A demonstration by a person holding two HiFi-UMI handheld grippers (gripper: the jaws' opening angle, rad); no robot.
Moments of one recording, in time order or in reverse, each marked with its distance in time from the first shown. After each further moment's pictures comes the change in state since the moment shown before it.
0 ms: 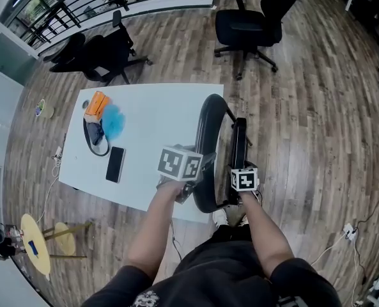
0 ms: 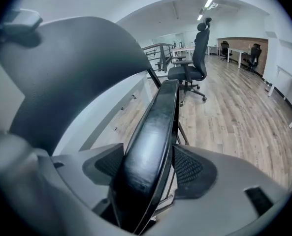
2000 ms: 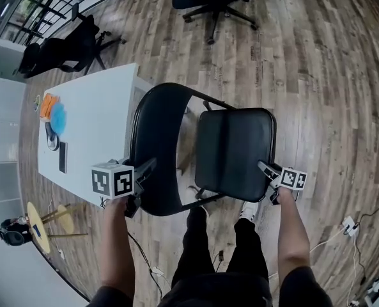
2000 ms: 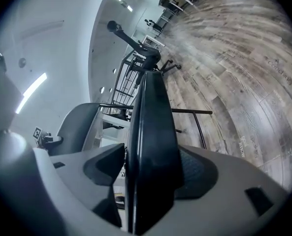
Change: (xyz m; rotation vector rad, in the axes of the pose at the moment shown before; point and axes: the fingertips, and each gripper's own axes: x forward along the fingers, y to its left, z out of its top) left arm 0.209 -0.114 -0.030 -0.155 0.123 0.270; right arm -0.005 -0.450 -0.177 0.652 -0.082 0.573
